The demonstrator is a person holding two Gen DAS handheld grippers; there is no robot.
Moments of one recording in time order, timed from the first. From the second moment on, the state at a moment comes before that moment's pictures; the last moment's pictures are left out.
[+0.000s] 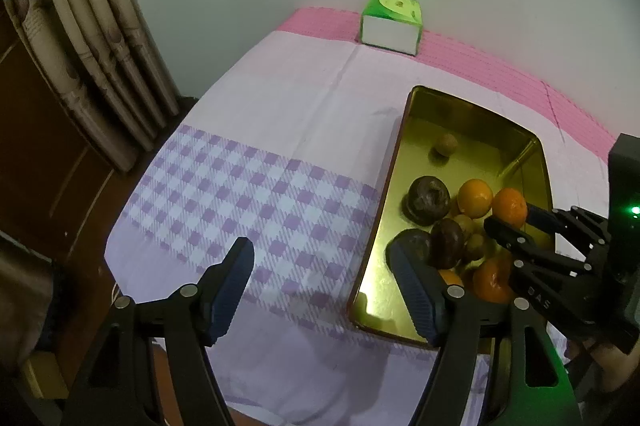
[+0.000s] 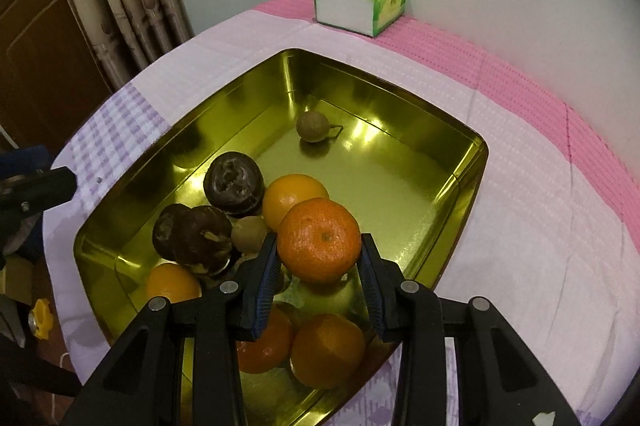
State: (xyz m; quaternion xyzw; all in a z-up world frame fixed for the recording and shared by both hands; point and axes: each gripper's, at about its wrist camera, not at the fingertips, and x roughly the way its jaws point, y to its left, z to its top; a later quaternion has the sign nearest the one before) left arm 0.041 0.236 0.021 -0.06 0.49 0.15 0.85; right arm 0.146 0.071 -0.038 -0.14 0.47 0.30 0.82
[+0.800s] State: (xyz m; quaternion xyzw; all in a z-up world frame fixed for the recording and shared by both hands) left arm 0.033 0.227 0.020 -0.05 0.50 0.14 0.86; right arm 0.147 0.083 -0.044 -0.14 0.47 0.28 0.82
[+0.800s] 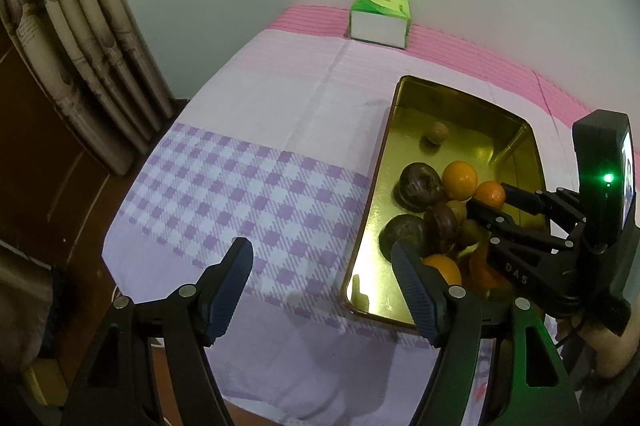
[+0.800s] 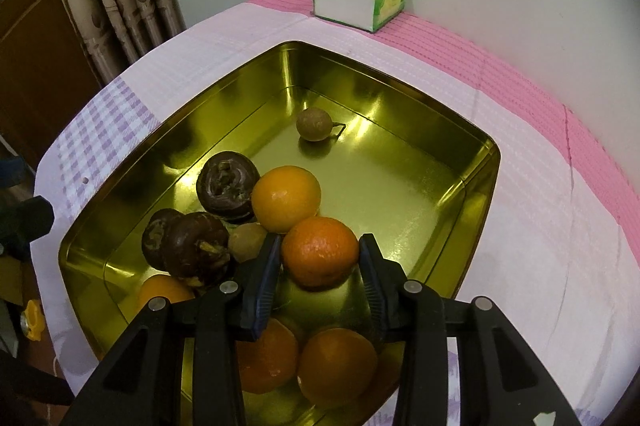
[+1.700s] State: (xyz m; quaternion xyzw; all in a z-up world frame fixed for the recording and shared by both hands) left arm 0.034 0.206 0.017 -0.01 0.50 0.12 0.86; right arm 0.094 0.027 -0.009 -0.05 0.48 0.24 0.84
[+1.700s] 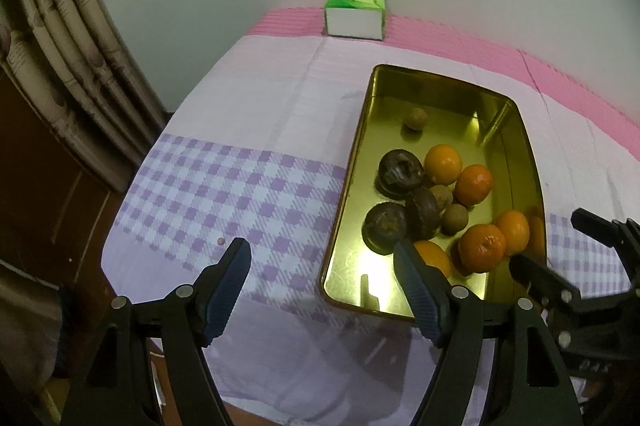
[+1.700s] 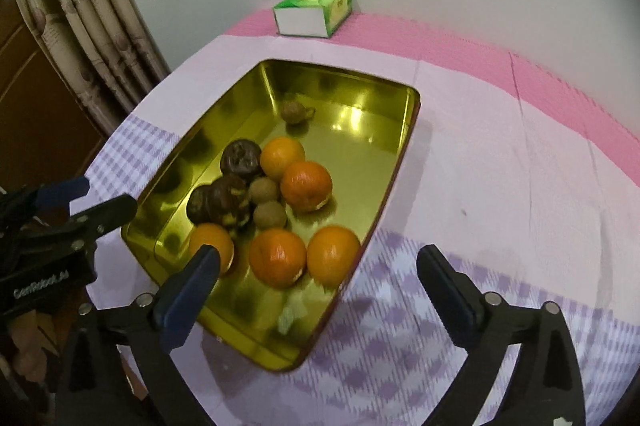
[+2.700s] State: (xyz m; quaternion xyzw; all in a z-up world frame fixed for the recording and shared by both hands) left arm 0.034 0.193 0.010 0.02 0.50 0.11 0.86; right arm 0.074 0.037 -0.008 -0.09 0.48 0.24 0.84
